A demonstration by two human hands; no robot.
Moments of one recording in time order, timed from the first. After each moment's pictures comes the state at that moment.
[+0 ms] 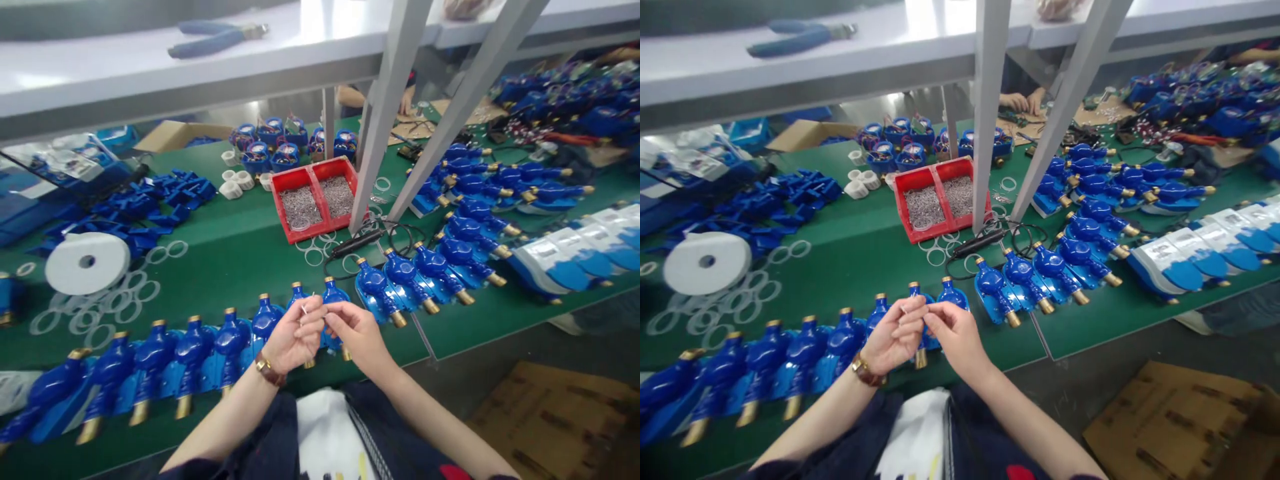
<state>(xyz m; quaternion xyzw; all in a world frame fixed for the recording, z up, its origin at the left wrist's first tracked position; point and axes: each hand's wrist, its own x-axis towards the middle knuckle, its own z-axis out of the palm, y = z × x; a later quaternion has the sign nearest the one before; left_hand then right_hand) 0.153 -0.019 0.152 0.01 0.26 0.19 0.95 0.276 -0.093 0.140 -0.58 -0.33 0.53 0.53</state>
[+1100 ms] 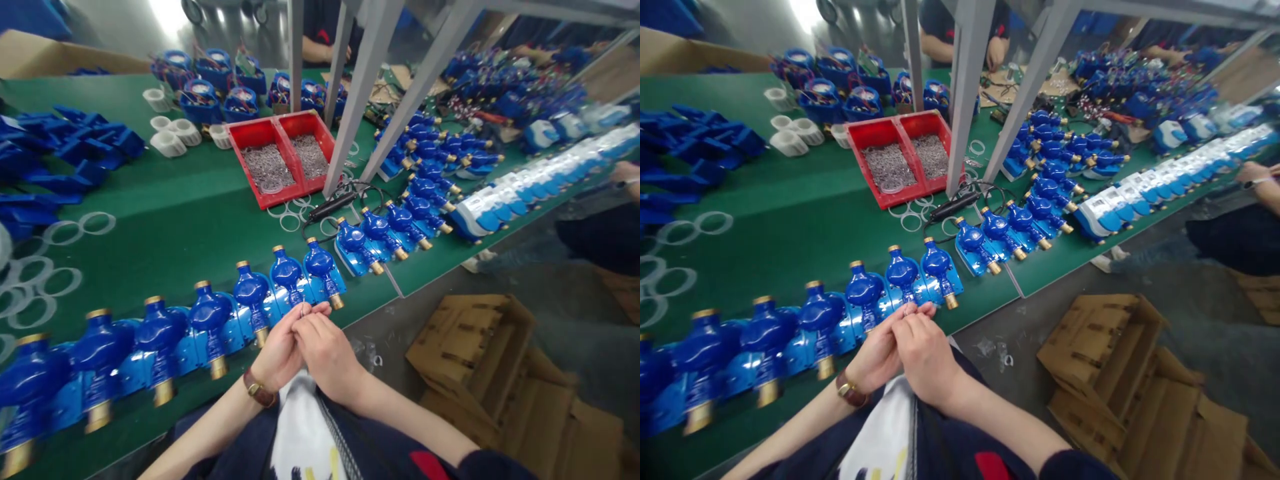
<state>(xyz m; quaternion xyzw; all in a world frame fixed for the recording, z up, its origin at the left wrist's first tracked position) 0.112 -0.080 0.121 -0.01 0.38 0.15 0.91 0.181 -0.151 0.133 -0.72 -0.64 0.15 0.21</state>
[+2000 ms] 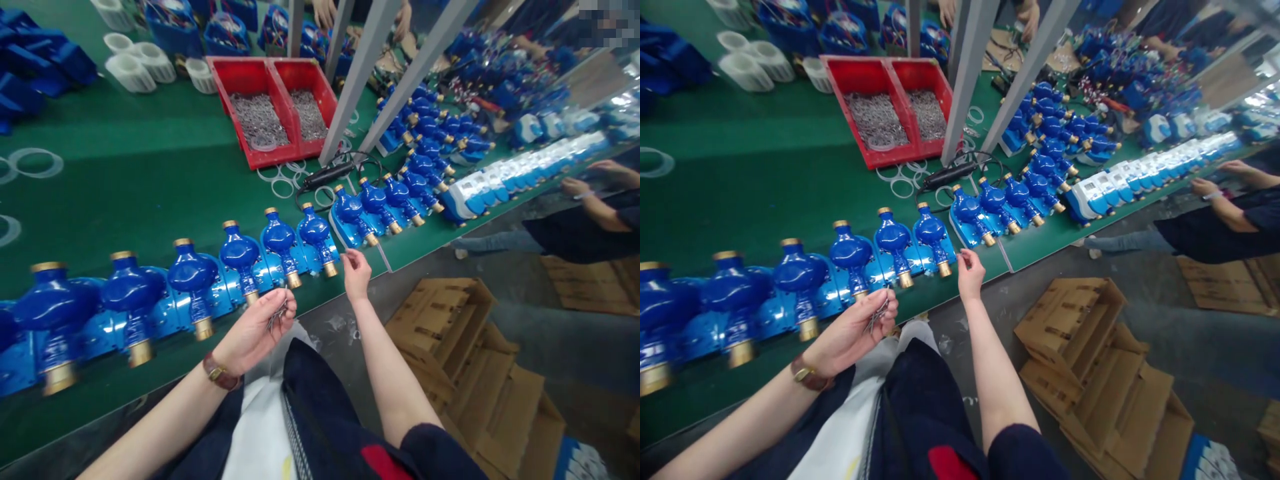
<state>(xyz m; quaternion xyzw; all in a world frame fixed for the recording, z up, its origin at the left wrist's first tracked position) 0.062 -0.086 0.107 0.08 0.38 0.10 0.92 0.285 -0.164 0.003 -0.84 -0.30 0.10 0.45</state>
